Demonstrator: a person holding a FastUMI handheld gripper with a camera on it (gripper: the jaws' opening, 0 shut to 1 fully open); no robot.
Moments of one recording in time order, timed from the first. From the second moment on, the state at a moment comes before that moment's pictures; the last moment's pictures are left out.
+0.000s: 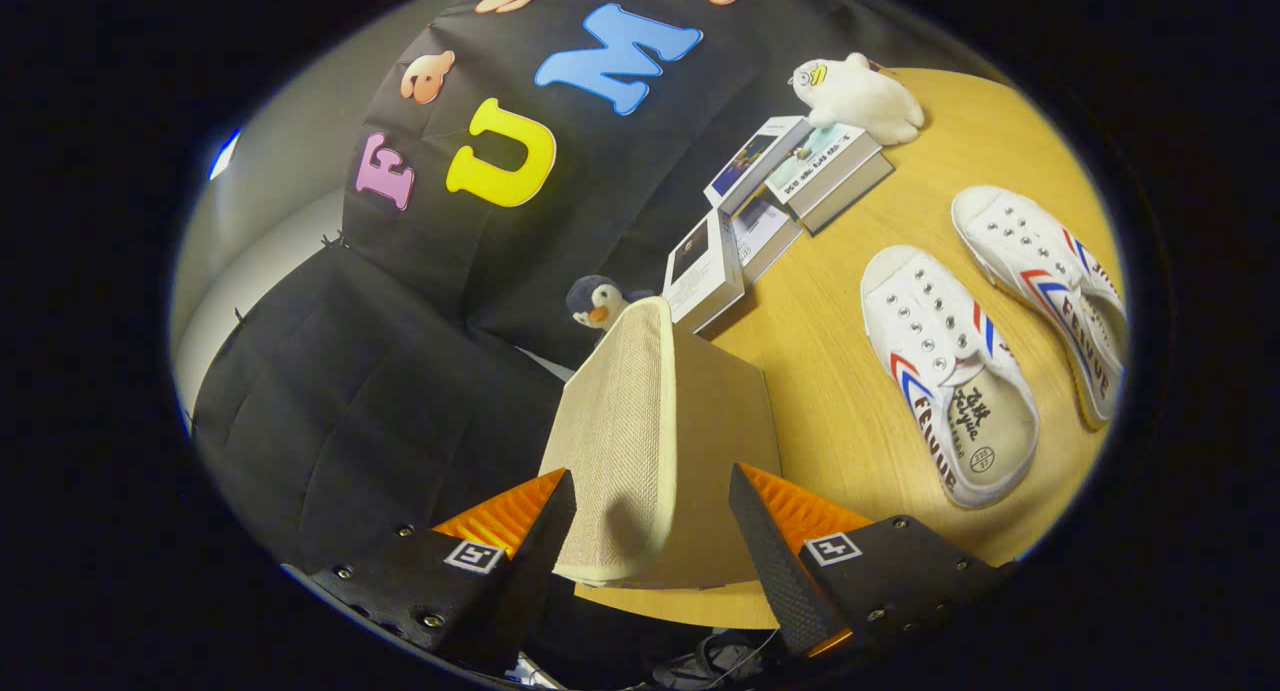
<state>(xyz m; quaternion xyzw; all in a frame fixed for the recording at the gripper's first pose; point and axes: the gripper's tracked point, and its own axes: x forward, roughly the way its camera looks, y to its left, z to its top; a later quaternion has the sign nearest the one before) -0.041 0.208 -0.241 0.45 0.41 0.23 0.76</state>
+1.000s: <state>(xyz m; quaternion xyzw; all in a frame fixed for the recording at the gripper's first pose) -0.027 0.258 -0.138 0.44 0.39 0.32 0.74</state>
